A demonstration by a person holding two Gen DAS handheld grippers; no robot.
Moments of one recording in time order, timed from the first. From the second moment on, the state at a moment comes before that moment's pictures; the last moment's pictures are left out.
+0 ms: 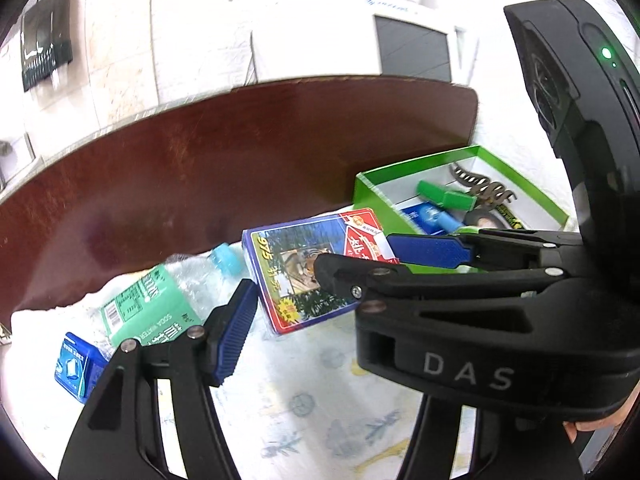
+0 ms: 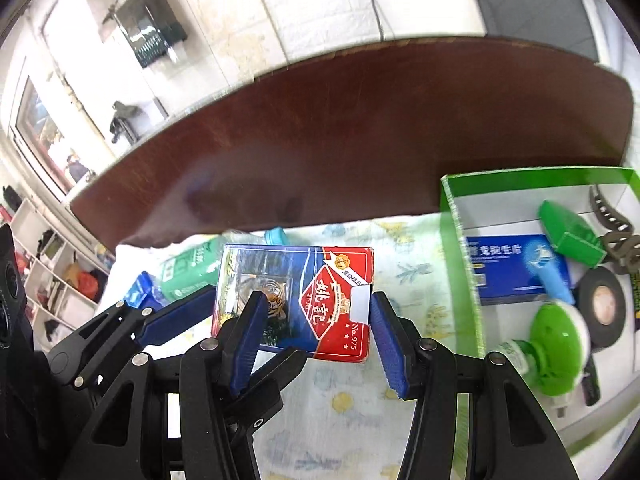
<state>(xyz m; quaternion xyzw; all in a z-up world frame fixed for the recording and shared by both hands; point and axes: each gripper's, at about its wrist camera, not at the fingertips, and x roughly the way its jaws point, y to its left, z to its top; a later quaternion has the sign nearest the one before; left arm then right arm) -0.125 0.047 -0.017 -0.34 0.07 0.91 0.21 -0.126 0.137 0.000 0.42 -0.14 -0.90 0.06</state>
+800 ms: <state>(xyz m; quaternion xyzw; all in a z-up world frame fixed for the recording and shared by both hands) -0.112 0.187 0.013 -0.31 0.14 0.89 0.32 -0.053 0.262 0.036 0.35 -0.20 -0.91 -0.03</state>
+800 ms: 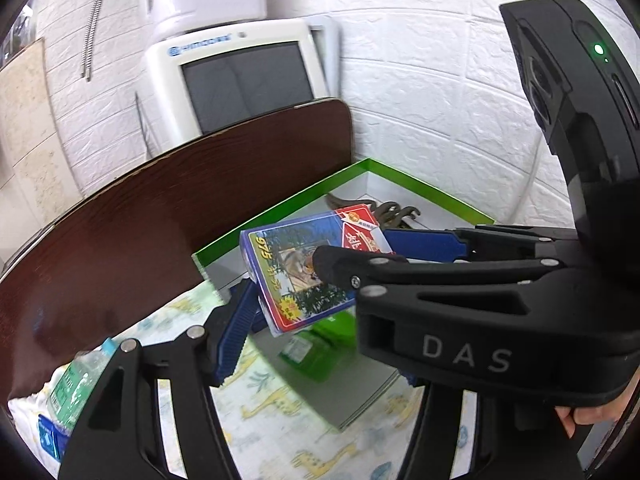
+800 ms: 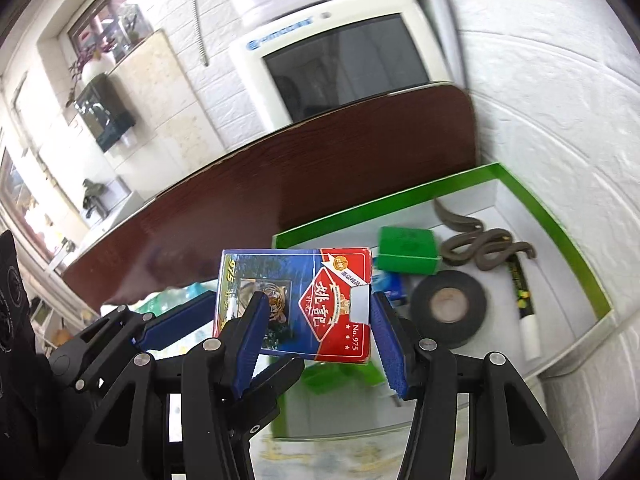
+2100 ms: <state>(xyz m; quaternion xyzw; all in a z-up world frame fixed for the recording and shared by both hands) -0.139 0.285 -0.019 -0.34 0.16 0.85 0.36 -0.046 0.367 0.001 0.36 -0.25 -0.89 -0.10</state>
